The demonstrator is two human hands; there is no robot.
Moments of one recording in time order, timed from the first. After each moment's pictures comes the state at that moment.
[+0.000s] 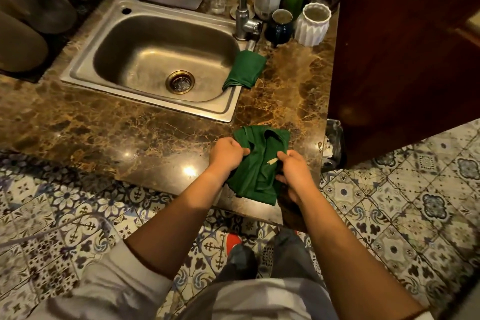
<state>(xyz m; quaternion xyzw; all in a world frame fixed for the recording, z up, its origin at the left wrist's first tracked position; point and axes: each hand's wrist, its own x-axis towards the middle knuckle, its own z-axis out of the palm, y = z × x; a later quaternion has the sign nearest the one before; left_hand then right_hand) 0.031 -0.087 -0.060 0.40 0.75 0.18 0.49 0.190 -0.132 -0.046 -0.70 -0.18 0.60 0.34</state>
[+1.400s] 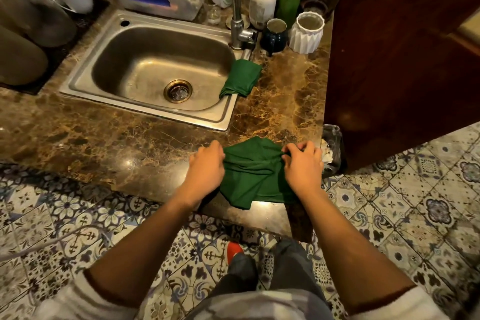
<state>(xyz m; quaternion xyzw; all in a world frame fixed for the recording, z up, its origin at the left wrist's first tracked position) -0.006 -0.109 -0.036 0.68 0.67 0.10 0.28 0.226 -0.118 -0.050 -0.77 -0.61 0.17 0.07</state>
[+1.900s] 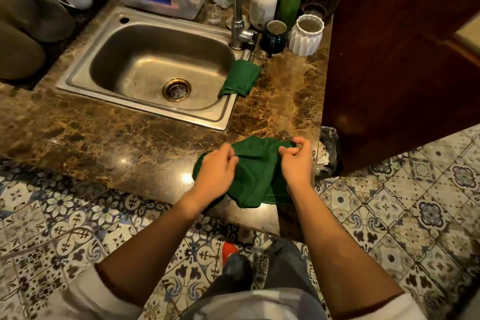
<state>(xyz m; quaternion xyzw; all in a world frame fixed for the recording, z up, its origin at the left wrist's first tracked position) 0.012 -0.121 -0.046 0.67 0.62 0.22 0.34 0.207 -0.106 -0.052 -0.77 -0.29 0.42 0.39</state>
